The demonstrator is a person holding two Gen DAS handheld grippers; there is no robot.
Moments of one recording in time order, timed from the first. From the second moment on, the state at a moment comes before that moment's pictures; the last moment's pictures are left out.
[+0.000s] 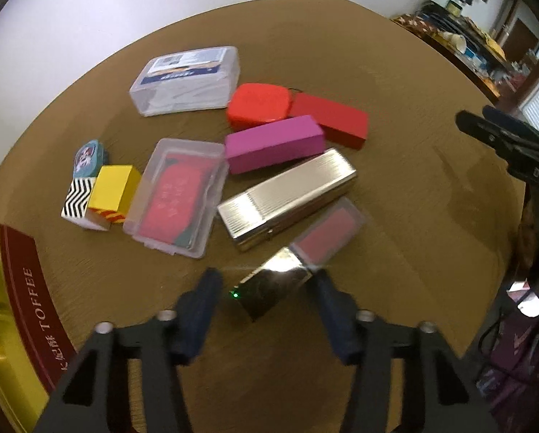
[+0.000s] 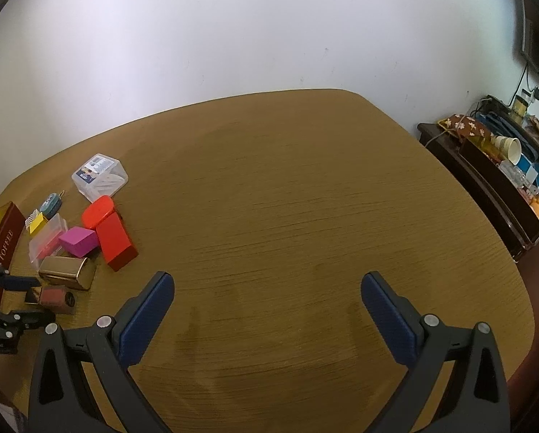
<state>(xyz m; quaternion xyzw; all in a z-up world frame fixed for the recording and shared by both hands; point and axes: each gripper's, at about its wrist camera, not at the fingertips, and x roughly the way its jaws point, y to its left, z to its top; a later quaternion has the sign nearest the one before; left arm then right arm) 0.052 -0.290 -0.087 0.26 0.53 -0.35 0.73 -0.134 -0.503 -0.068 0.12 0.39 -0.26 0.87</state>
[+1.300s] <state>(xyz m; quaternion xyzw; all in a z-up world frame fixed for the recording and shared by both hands) 0.011 -0.219 -0.056 0.16 0.52 -0.26 0.80 -0.114 -0.454 -0.042 0.11 0.38 -0.13 0.91</state>
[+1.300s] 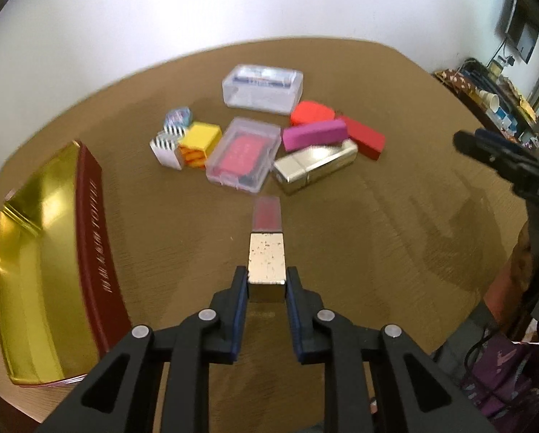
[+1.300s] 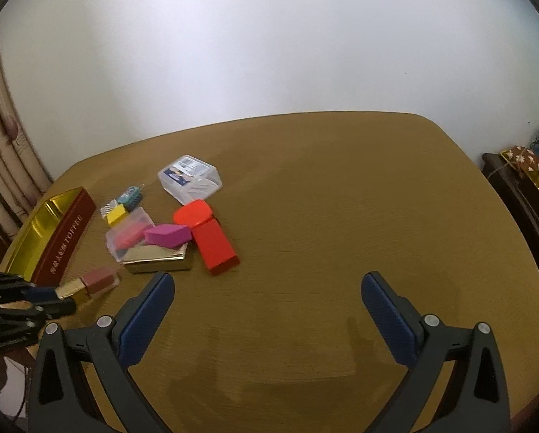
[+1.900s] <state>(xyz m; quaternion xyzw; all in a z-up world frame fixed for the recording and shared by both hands) 0.063 -0.224 -0.085 0.13 0.54 -0.23 0.80 -0.108 -0.458 -0.056 0.11 0.40 -0.12 0.90</state>
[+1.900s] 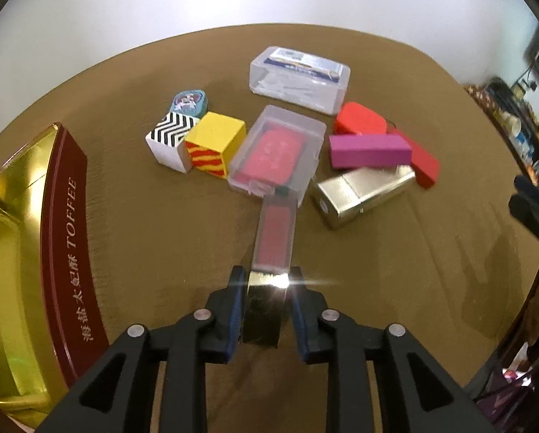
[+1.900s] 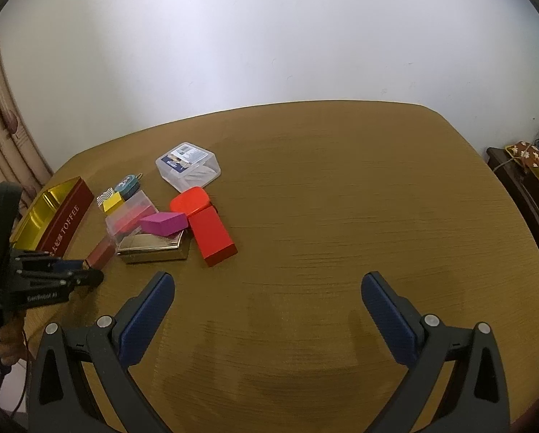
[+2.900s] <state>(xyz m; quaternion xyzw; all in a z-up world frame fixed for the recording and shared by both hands) 0.036 -0.079 0.031 0.03 0.48 -0.12 0.87 0.004 -0.418 -0.100 -0.08 0.53 0.03 0.84</state>
